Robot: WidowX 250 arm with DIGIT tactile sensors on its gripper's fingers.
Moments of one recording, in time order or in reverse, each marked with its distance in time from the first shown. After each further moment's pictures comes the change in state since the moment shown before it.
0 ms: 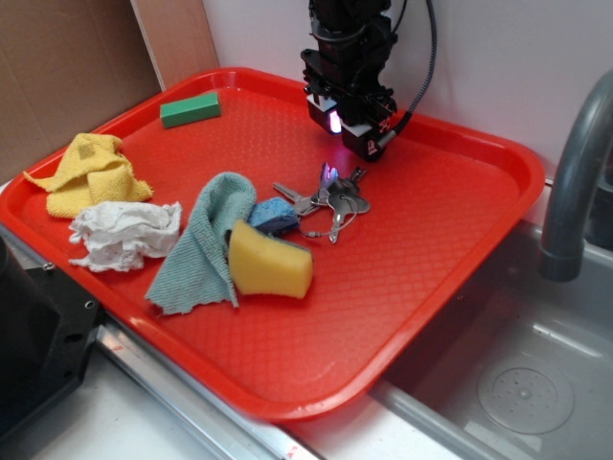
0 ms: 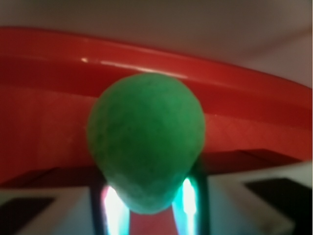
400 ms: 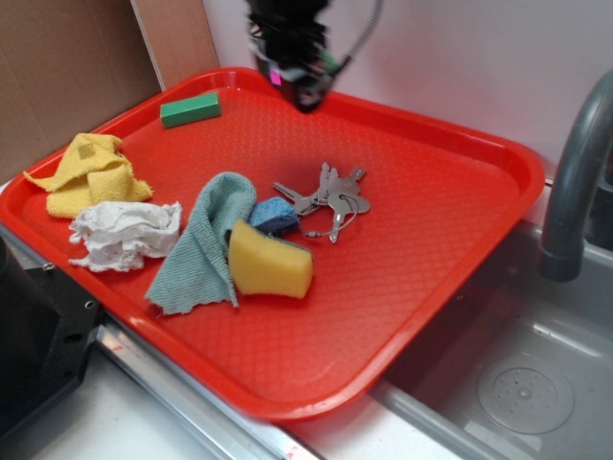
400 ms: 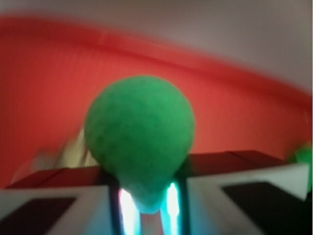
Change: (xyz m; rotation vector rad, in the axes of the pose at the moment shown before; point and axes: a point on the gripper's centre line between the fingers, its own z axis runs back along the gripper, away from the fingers) arm -0.062 0.040 0.103 -0.041 -0.020 -0.015
